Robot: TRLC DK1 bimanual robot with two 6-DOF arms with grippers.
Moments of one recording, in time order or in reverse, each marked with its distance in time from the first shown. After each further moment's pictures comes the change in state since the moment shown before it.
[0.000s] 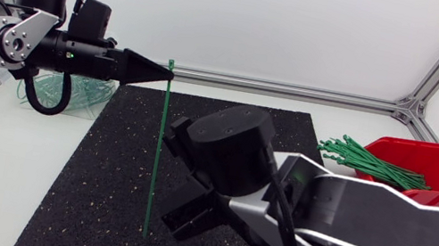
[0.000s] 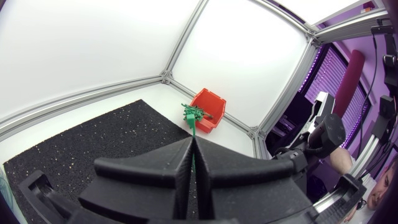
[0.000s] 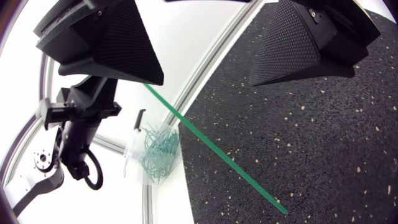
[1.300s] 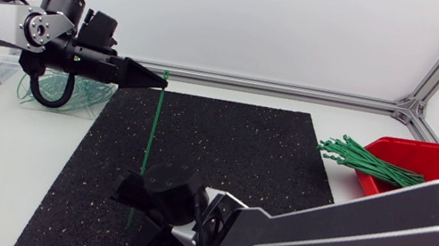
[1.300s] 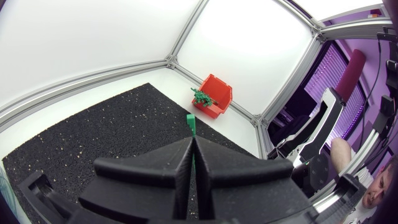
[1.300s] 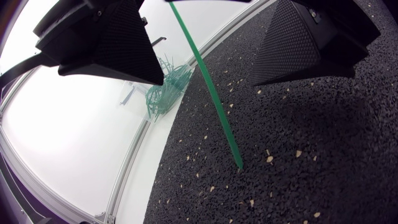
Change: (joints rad) left arm 0.059 0.195 0.187 -0.333 0.050 0.301; right arm 0.034 0.426 -0.002 0.471 -0.208 -0.344
